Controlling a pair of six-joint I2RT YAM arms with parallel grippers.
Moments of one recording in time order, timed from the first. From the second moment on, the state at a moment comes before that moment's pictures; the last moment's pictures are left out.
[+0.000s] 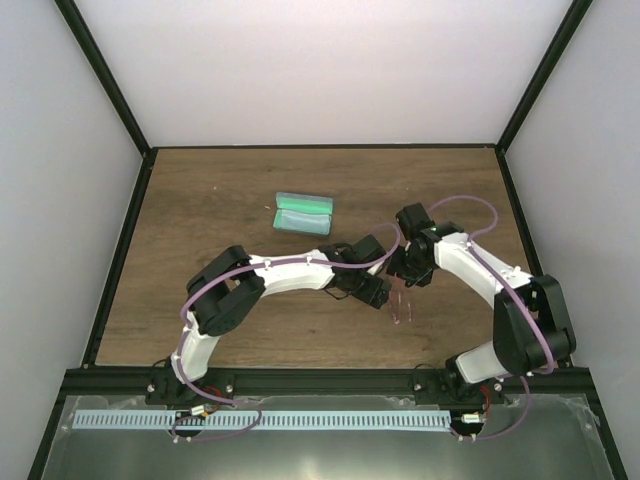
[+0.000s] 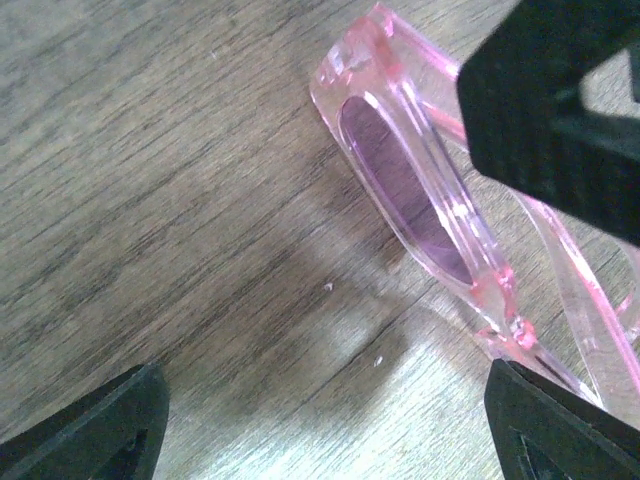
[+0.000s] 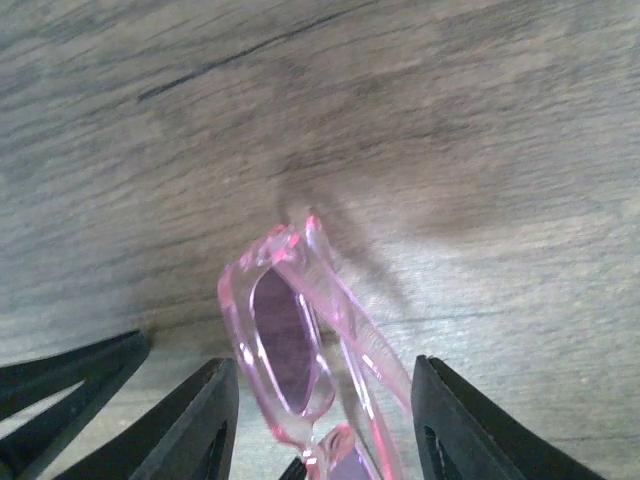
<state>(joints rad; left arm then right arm) -1.03 2.07 1.42 -0.44 0.14 -0.45 0.36 1.46 0.93 -0.81 -0.08 0.67</state>
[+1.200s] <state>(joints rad) -1.03 1.86 1.16 -0.54 0.09 -0.48 0.47 1.35 0.87 -0.85 -0.04 0.68</state>
